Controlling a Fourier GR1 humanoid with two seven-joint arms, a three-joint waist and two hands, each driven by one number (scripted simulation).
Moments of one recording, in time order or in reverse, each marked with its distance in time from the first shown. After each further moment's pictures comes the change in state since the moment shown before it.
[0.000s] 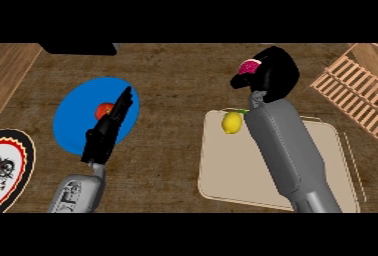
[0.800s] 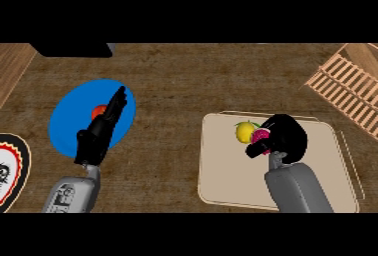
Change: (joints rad) left arm 0.017 0.014 0.015 -0.033 0.015 0.003 0.013; right arm 0.492 -0.011 0.106 -0.292 -0.159 0.349 -0.074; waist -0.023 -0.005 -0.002
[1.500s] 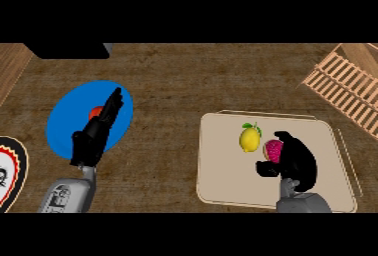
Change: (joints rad) left arm 0.011 0.030 -0.003 0.009 0.025 0.008 -0.014; right arm 0.216 0.007 0.023 -0.181 -0.052 0.061 -0.080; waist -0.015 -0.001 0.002
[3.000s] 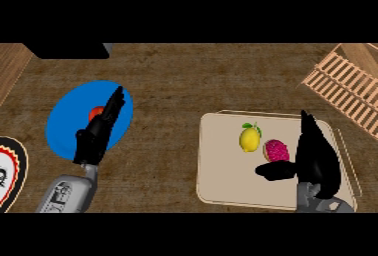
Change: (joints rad) left arm -0.024 0.062 -0.086 0.028 0.075 0.087 -0.011; right arm -0.019 -0.096 0.073 -0.264 -0.055 0.051 0.126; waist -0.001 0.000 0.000
